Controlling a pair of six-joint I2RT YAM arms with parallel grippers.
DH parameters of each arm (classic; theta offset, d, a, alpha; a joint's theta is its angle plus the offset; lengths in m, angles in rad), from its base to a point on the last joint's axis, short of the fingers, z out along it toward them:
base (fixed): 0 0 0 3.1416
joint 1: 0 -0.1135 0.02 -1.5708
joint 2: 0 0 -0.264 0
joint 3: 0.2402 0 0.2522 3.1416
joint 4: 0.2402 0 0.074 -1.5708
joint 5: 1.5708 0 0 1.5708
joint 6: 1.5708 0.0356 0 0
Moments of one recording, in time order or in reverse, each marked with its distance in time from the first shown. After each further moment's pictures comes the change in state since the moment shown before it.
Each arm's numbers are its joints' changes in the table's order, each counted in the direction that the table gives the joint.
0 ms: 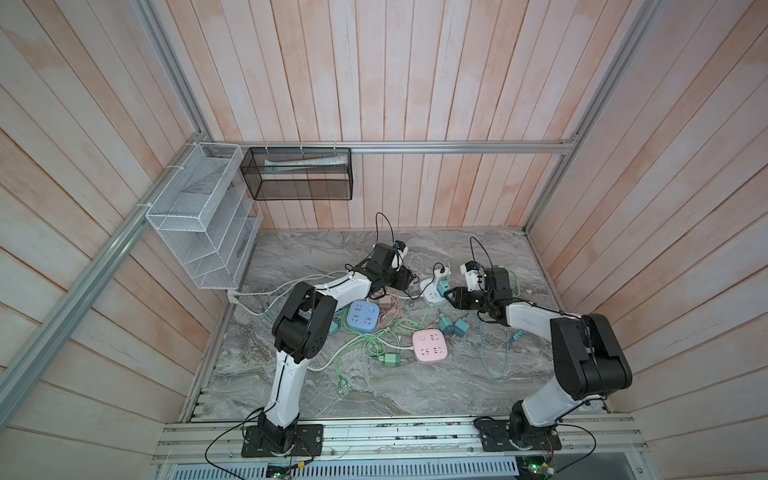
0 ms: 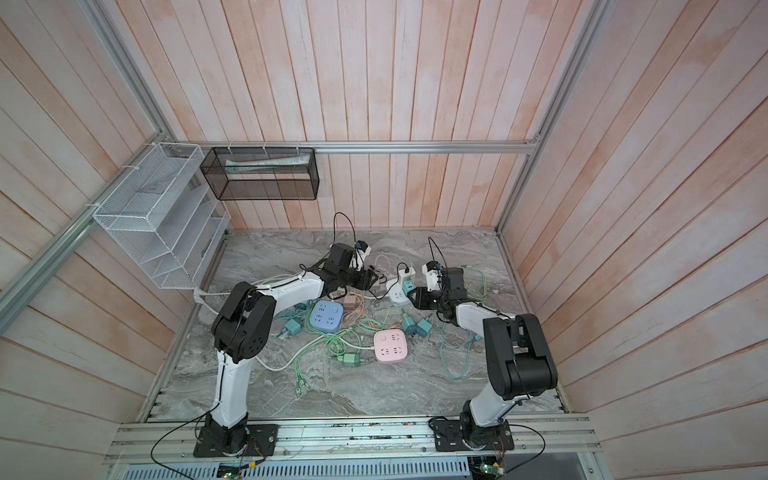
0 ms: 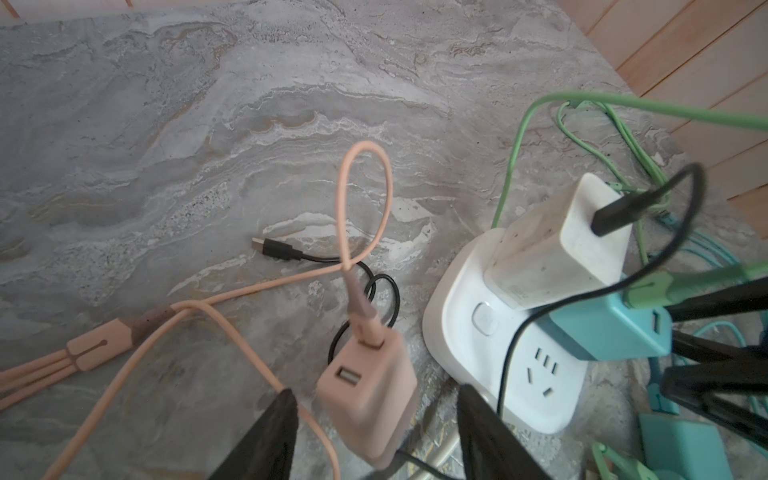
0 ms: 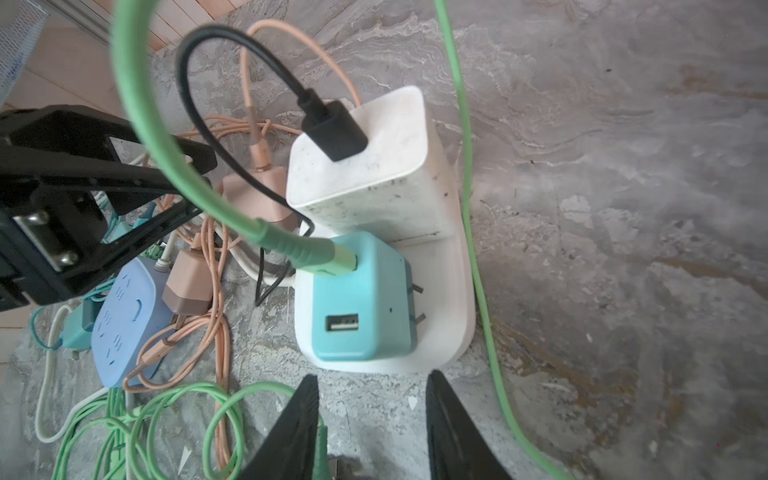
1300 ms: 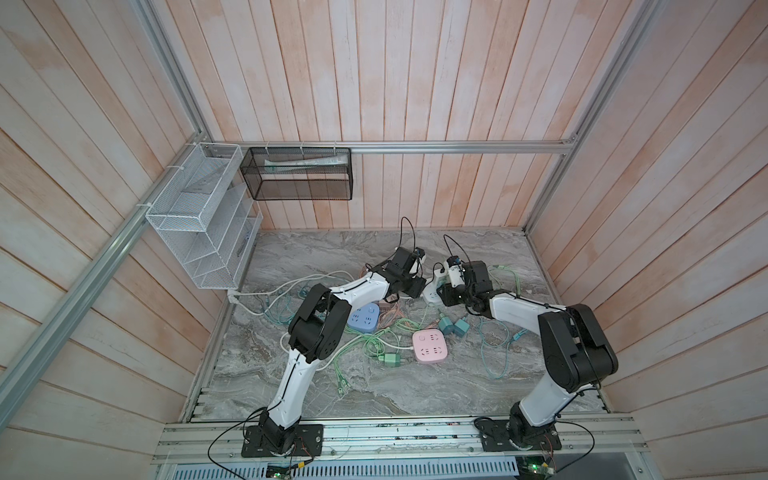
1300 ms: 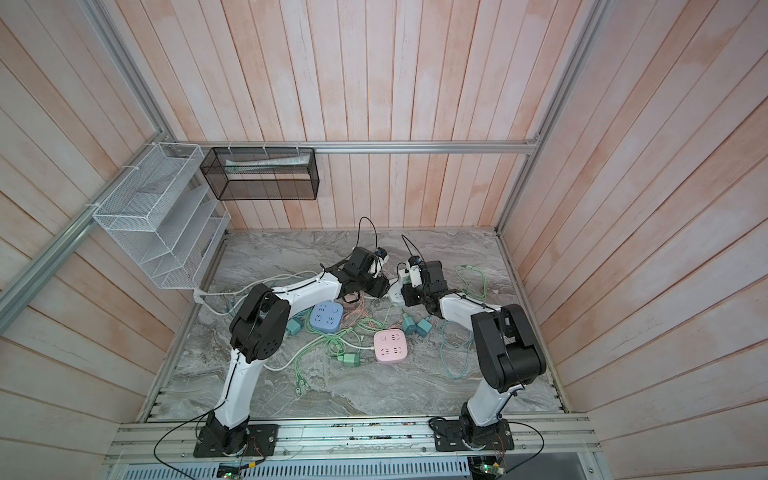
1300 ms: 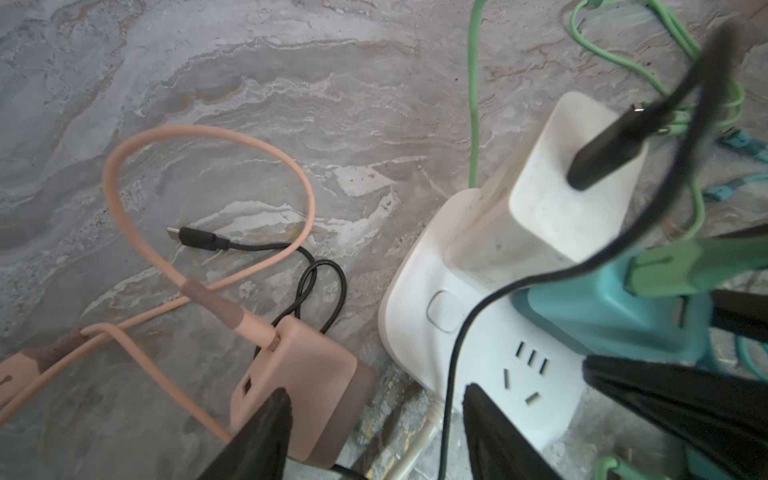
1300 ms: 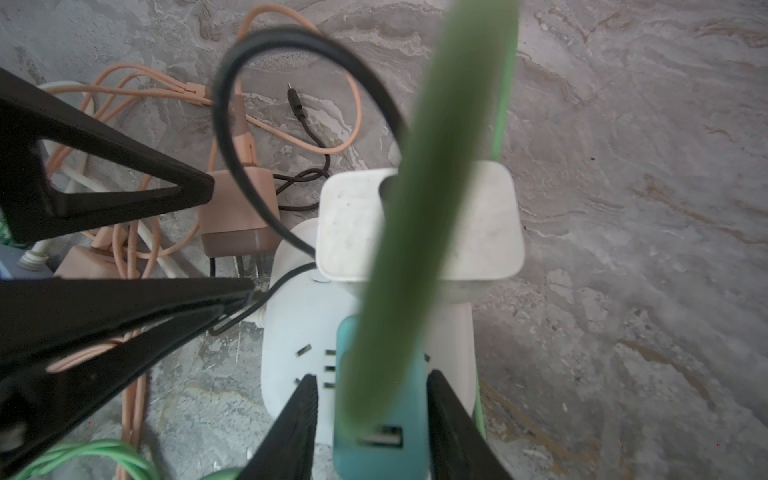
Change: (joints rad) left arm 0.105 -0.100 0.172 0.186 -0.127 0.097; right arm -0.141 -0.071 0.133 0.093 0.296 -0.148
